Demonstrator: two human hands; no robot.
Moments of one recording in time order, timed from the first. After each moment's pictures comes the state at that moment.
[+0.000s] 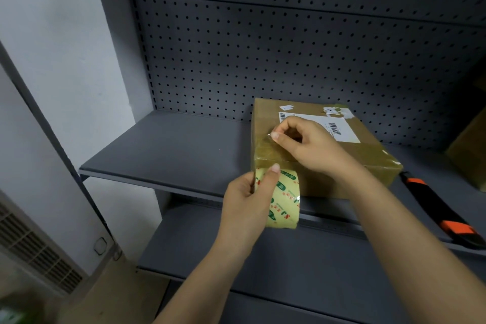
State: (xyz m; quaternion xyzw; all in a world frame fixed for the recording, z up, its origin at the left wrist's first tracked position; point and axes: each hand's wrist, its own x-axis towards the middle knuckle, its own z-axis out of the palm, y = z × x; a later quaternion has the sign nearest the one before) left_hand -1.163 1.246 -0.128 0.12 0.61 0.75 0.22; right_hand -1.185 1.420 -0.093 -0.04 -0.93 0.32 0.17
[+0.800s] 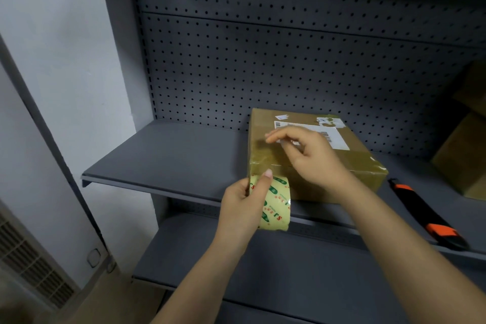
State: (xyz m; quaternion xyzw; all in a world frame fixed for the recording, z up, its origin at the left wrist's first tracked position) left_hand -1.166 1.249 -0.135 0.12 0.63 0.74 0.22; right_hand -1.166 1.418 -0.094 0.03 -0.92 0.30 0.27
